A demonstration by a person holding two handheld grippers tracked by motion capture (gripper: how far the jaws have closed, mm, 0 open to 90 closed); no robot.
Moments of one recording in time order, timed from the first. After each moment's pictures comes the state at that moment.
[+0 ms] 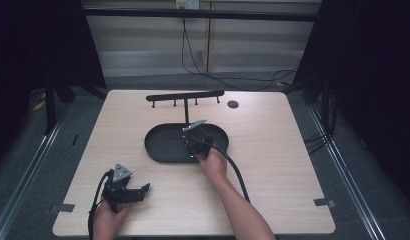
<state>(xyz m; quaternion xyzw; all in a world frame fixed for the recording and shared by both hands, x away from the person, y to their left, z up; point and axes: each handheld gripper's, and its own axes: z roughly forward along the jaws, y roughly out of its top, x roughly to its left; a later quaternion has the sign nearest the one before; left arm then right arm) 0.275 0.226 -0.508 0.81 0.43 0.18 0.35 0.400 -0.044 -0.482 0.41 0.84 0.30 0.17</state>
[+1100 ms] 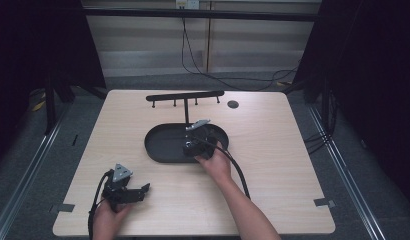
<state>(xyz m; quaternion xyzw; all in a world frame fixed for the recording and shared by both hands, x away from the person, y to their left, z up) 0.275 0.226 -0.508 0.81 0.43 0.18 0.35 0.393 -0.052 -0.474 0.41 0.84 0.30 0.19</state>
